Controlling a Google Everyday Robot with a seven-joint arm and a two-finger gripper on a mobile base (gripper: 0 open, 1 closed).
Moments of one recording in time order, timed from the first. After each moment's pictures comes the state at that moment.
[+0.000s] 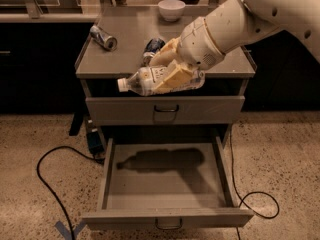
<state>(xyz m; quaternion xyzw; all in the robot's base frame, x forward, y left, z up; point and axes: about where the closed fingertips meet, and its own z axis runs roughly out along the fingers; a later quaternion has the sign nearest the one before) 0.551 -0.005 0.932 -0.71 0.57 0.18 0.37</state>
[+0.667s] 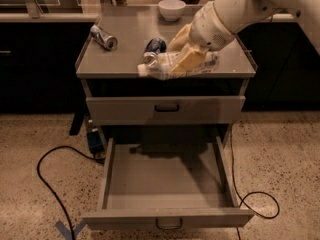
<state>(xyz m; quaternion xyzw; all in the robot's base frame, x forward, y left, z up) 0.607 -0.048 0.933 -0.71 0.61 0.14 0.34</state>
